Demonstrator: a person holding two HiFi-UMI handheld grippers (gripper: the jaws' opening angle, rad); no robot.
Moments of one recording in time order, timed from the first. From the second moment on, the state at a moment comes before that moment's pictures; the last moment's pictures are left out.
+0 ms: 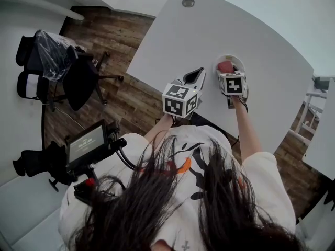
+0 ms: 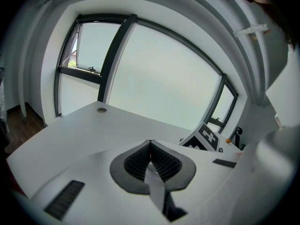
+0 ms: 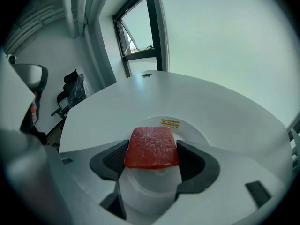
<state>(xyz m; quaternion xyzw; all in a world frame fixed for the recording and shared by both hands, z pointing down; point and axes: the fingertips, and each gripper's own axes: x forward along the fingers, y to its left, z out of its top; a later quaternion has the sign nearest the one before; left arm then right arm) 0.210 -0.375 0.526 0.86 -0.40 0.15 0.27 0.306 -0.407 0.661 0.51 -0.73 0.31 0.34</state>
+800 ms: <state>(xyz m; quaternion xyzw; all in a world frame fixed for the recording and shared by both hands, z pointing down) 0.178 -0.373 0.523 0.86 -0.41 0.15 0.27 0.293 -0.412 0.653 0.53 -0.72 0.32 0.32</state>
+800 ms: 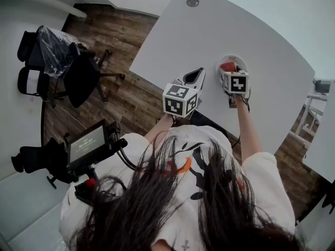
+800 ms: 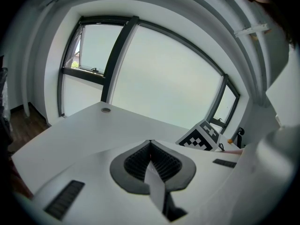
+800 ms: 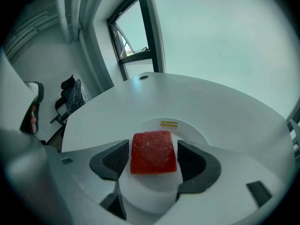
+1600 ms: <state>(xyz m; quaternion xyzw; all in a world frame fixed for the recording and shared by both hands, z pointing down) 0.166 -0.349 0.523 0.87 -0.39 0.14 0.27 0.278 -0.386 0.565 0.61 -0.71 0.34 0.12</state>
